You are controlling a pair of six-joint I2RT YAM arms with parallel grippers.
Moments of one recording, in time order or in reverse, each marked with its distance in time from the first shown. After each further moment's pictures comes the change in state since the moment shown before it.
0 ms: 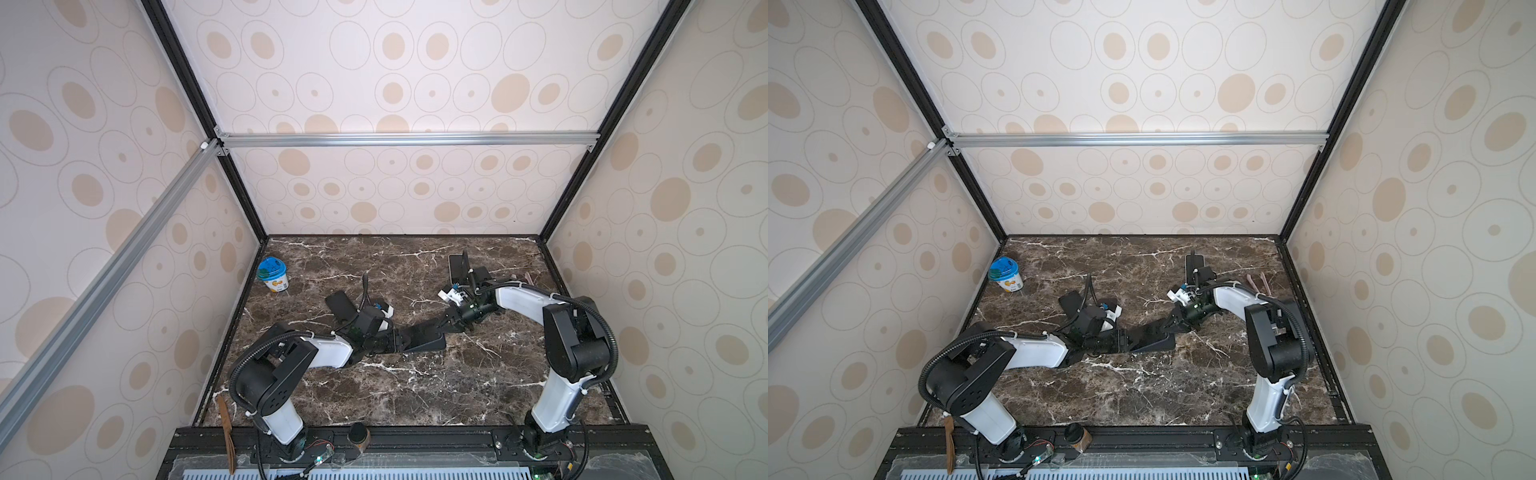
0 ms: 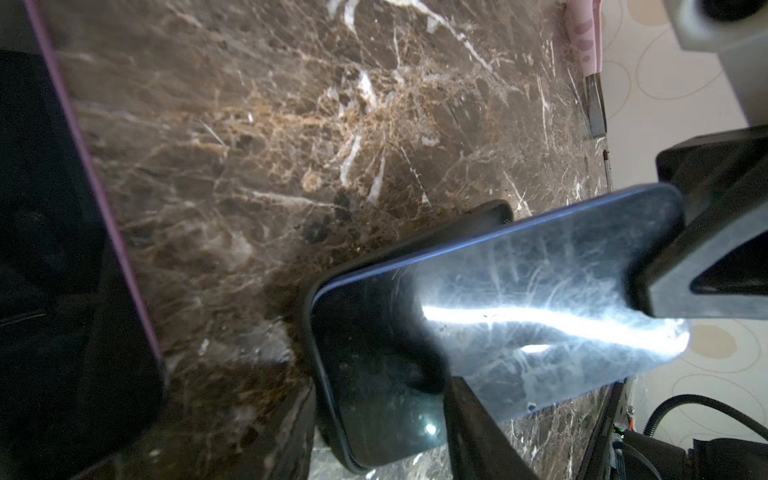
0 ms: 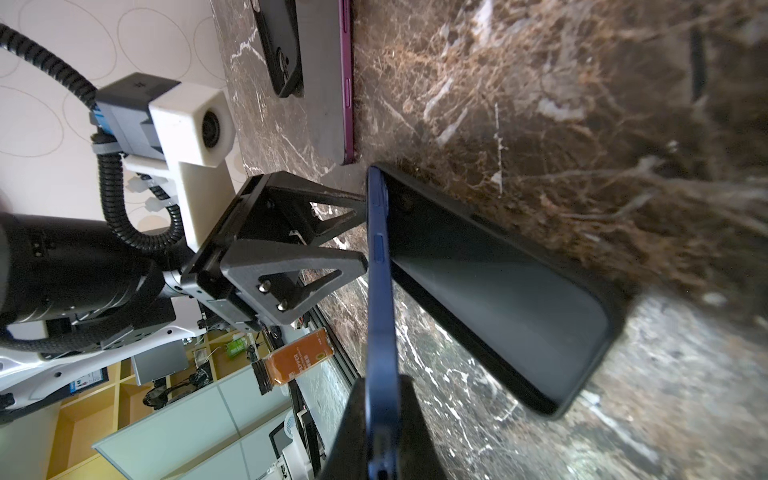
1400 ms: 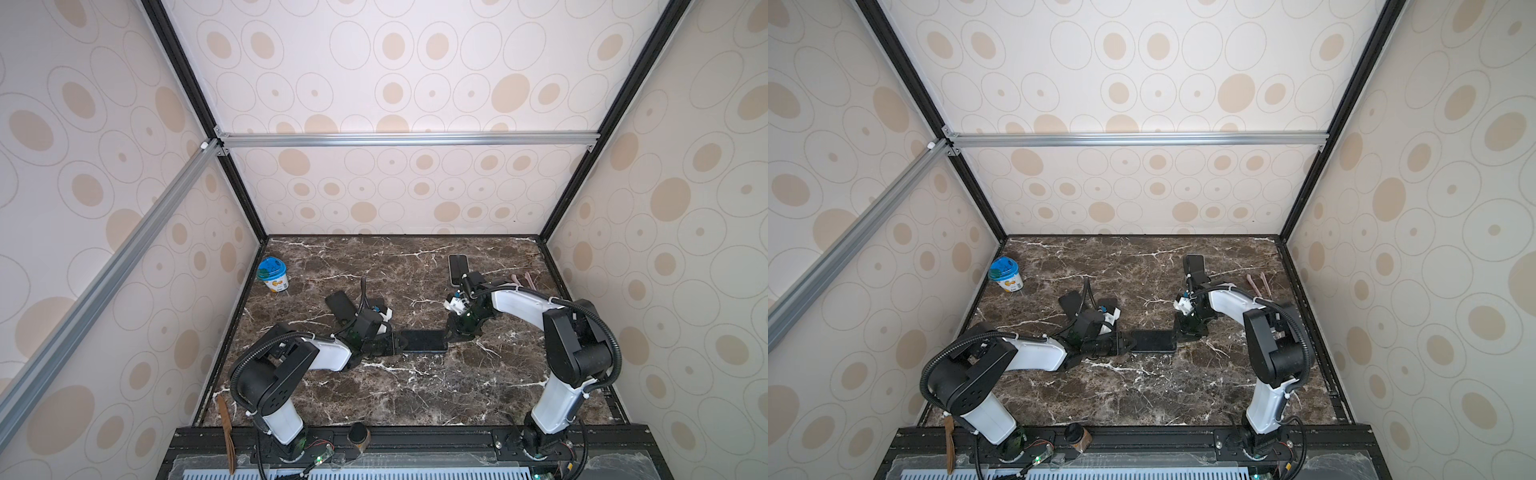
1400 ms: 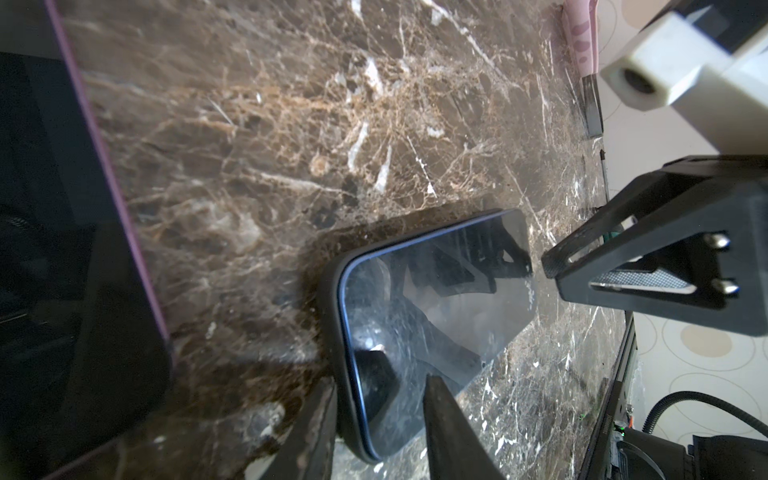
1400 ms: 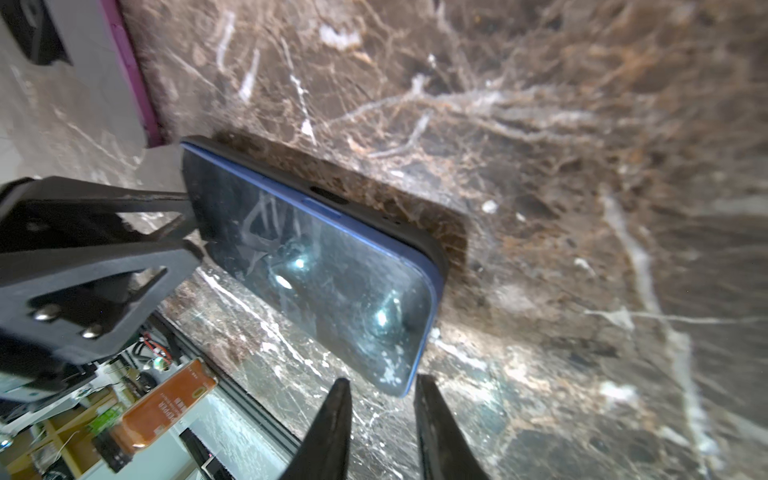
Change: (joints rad) left arm -0.004 0.002 -0.045 0.063 0.003 -0.020; right arm 0.067 -0.037 -0.011 -0.105 0.416 0.011
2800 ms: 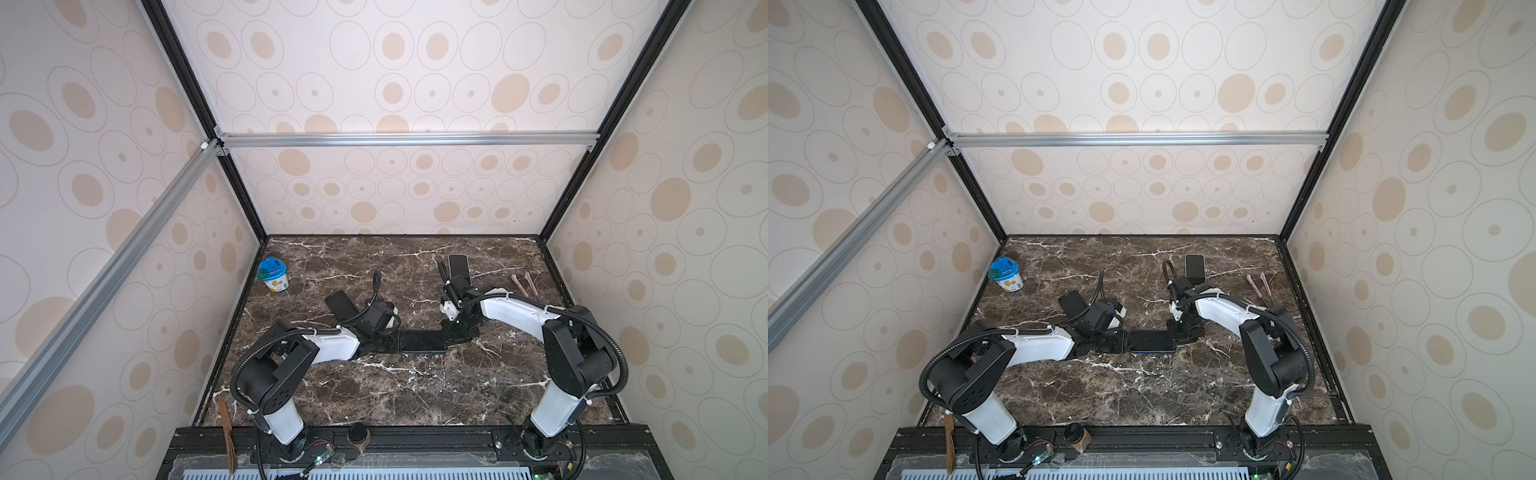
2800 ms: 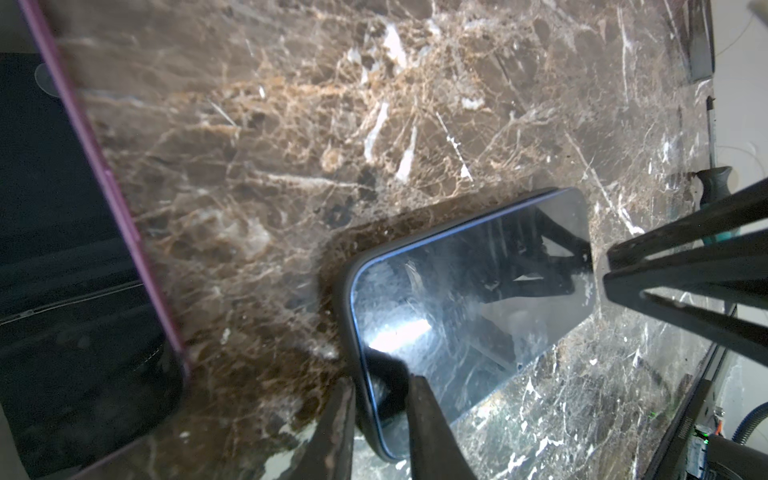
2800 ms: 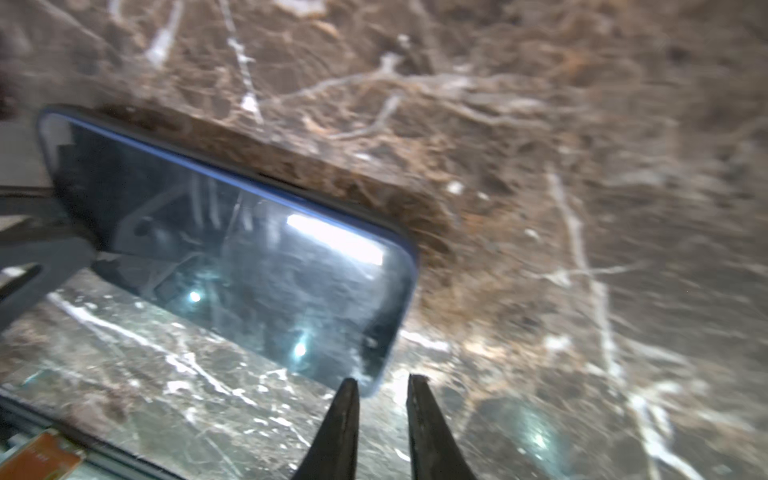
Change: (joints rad) left arm -0.030 0.019 0.168 -0.335 -0.100 0.131; right arm 0.152 -0.049 0.002 -0.019 0.341 0.072
